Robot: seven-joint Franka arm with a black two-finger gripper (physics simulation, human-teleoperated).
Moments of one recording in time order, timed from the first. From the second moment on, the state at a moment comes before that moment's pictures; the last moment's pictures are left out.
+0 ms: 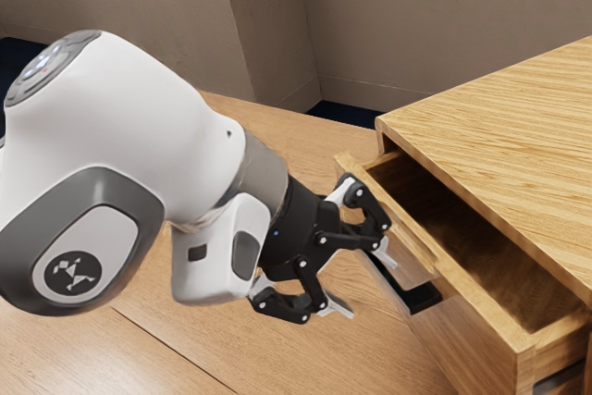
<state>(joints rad) -0.27 -0.46 -0.17 -2.13 -0.15 2.22 1.62</state>
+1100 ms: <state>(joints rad) -0.27 -0.84 -0.14 -2.38 -0.16 2.06 1.61</state>
